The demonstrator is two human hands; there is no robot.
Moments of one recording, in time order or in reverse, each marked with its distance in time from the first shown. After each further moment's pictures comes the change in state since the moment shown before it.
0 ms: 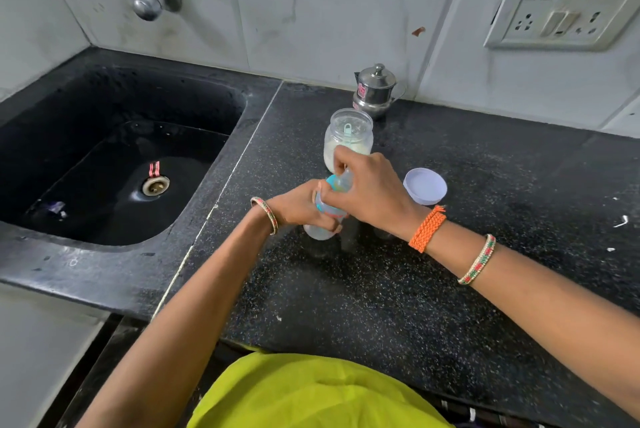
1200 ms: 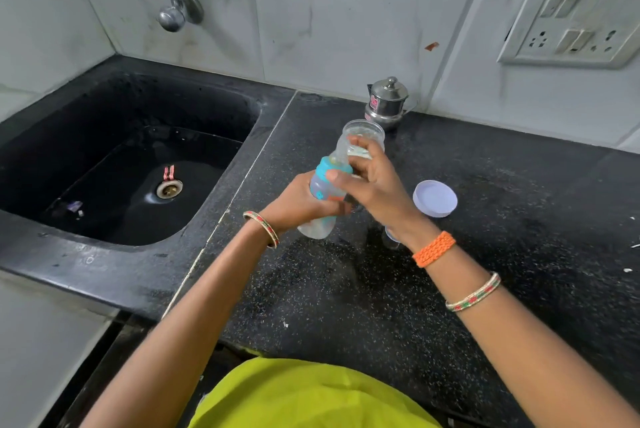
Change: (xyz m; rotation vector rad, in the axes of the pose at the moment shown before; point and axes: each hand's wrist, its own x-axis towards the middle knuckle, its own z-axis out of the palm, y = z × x) left_hand -0.016 0.003 -0.002 -0.228 0.389 0.026; right_hand 0.005 -0.005 0.010 0.863 -0.024 0.347
